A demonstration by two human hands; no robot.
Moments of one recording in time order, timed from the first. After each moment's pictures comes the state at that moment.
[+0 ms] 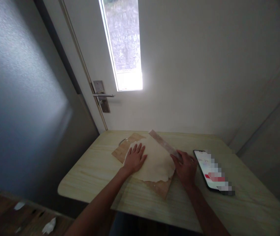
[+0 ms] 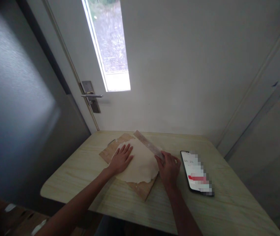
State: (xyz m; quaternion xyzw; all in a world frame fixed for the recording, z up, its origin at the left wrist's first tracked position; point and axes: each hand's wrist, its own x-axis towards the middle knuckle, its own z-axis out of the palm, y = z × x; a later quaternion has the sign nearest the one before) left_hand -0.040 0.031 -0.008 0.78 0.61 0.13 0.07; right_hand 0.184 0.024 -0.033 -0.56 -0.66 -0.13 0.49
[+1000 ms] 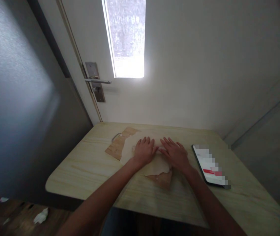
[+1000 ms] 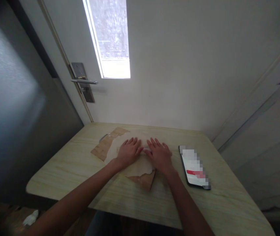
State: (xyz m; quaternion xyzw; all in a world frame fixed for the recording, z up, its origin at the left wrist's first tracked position) left_hand 0.010 0.041 0.003 0.81 0.57 0.12 -0.05; right_hand 0.169 0.040 0.000 -0.56 -0.82 -0.06 0.12
